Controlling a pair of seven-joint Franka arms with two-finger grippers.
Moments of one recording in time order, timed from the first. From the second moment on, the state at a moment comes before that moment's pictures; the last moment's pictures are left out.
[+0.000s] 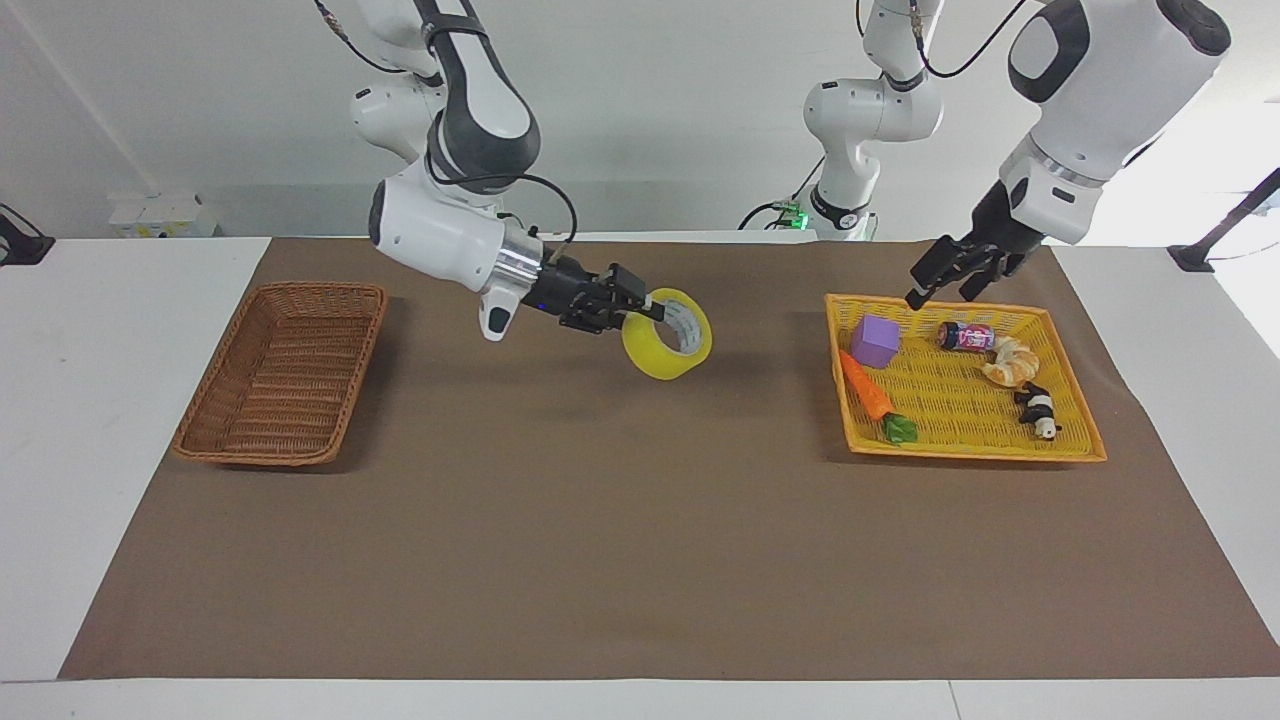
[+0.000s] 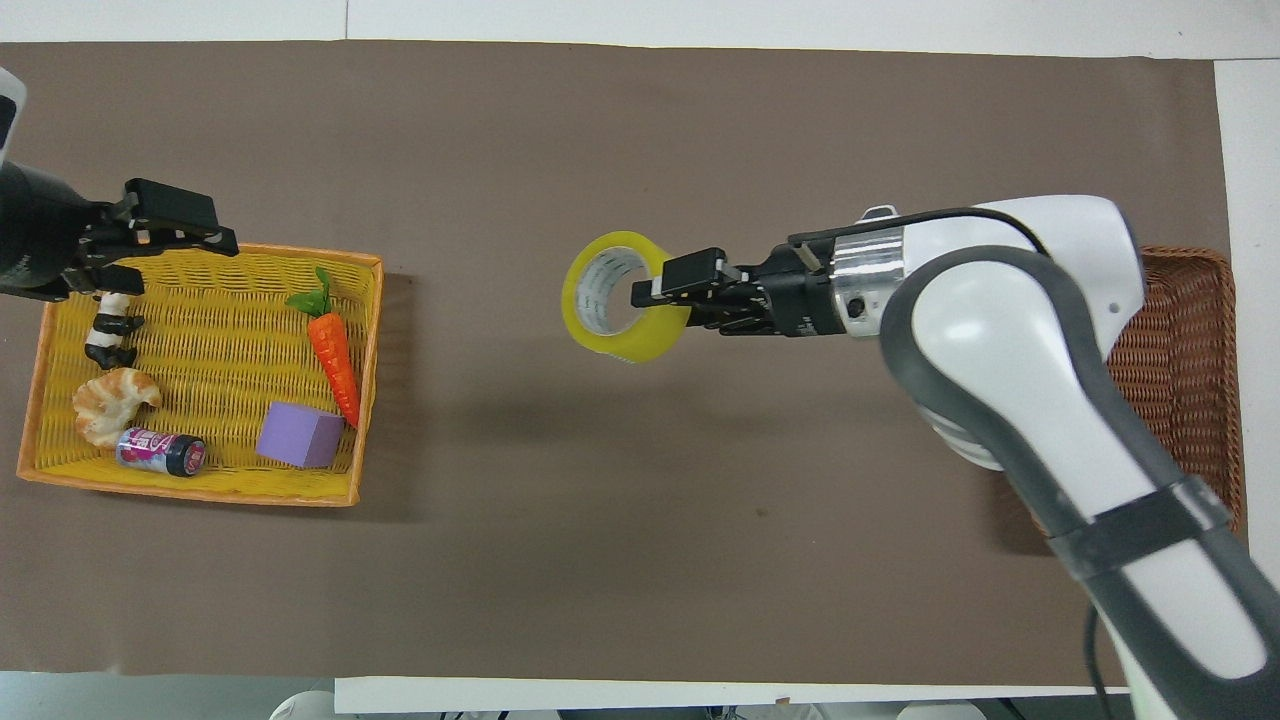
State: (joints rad) left arm -0.10 -0.06 -0.01 -1.73 -0.18 1.73 -0.22; right arm 0.35 0.07 -0.09 -1.99 1.16 2.03 -0.14
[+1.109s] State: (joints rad) left arm 0.05 -0.04 -0.04 -1.71 -0.03 1.68 0.05; right arm -0.62 0.35 -0.11 -1.74 0.59 1.34 -0.99
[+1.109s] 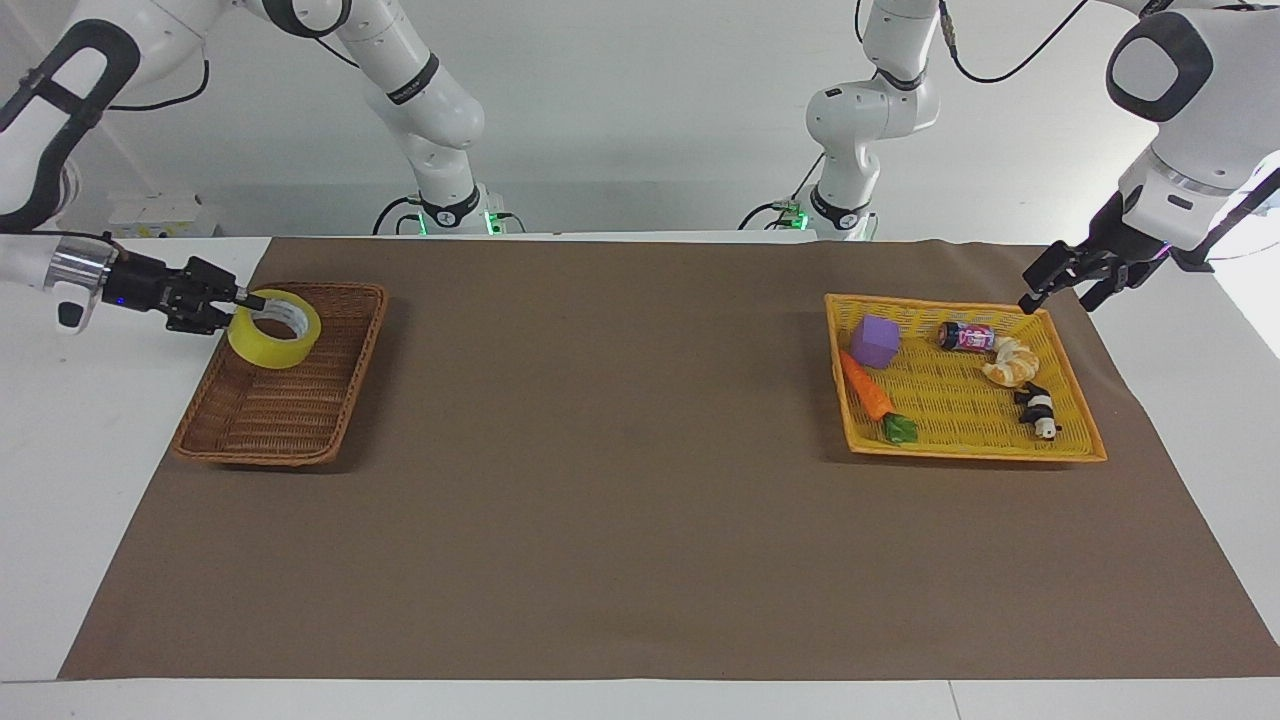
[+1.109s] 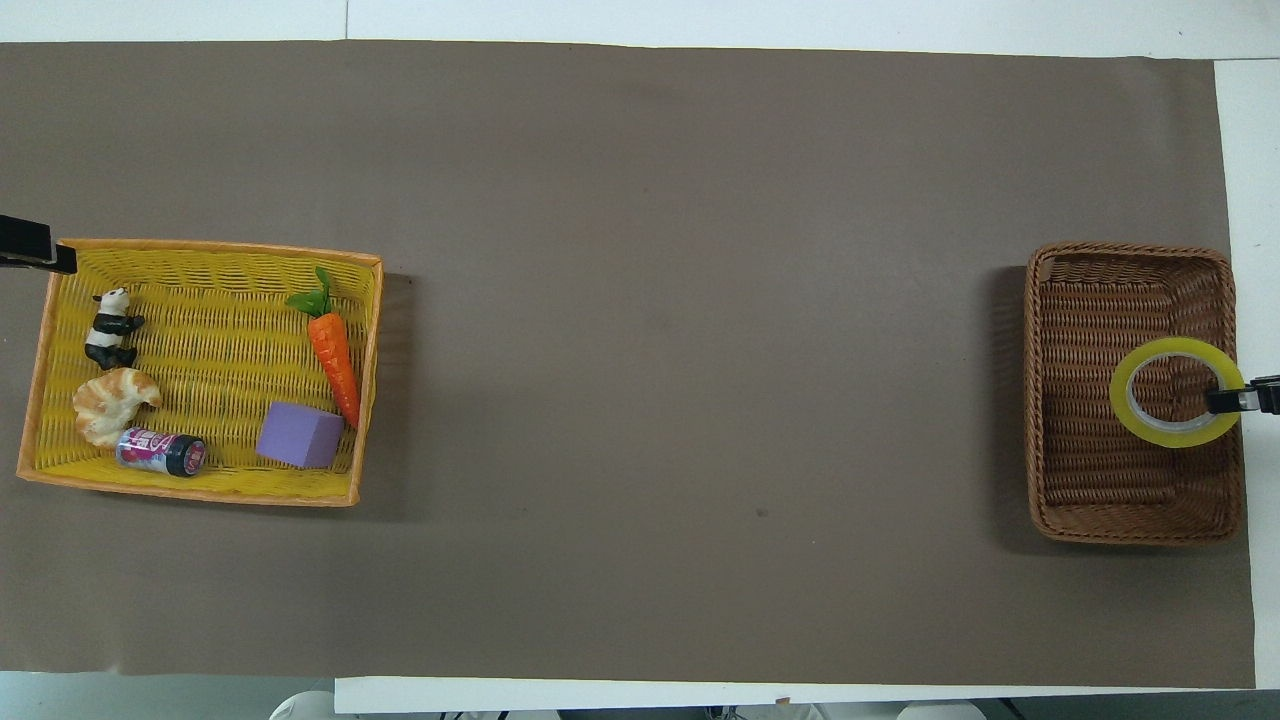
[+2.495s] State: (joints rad) left arm 0.02 -0.02 -0.07 -1.62 -0.06 1.52 0.04; right arm -0.57 0.40 -0.09 -1.81 0.53 1.51 -1.05
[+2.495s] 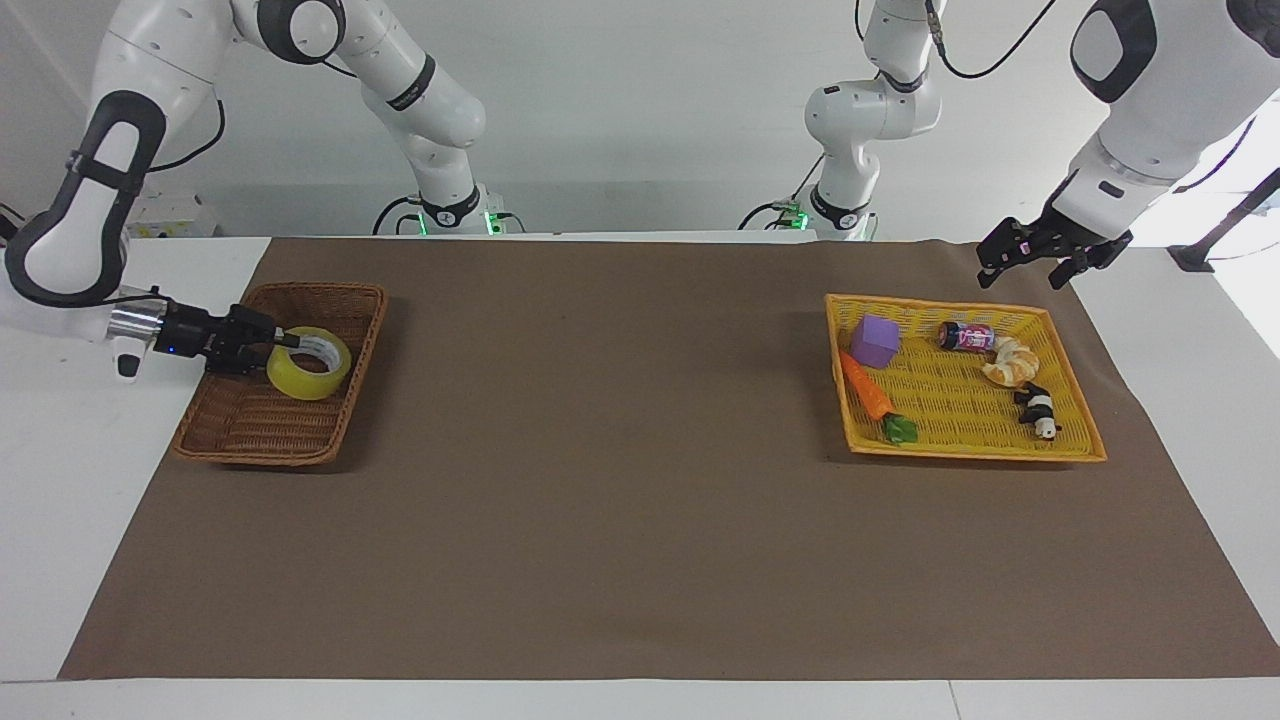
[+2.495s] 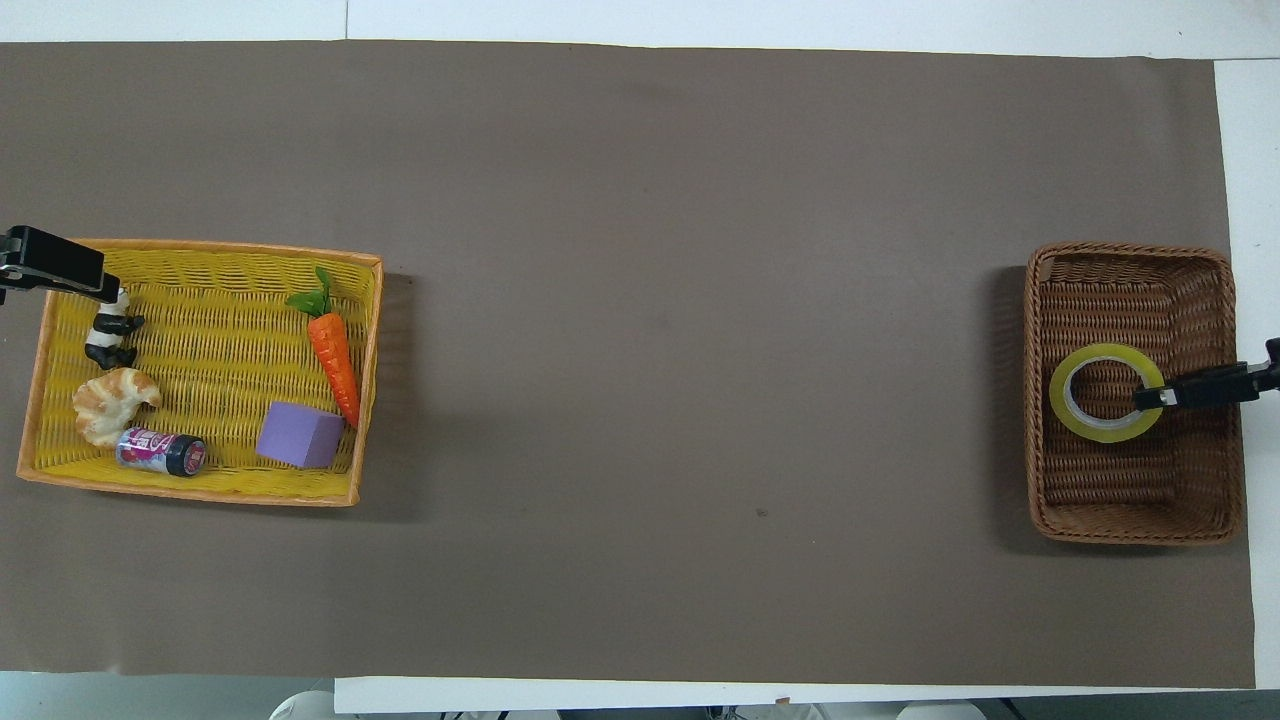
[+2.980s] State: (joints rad) left arm 0.00 -0.02 -0.09 -1.62 -0.06 1.50 -0.02; right arm -0.47 0.28 -0.09 -1.75 0.36 1.63 -1.03
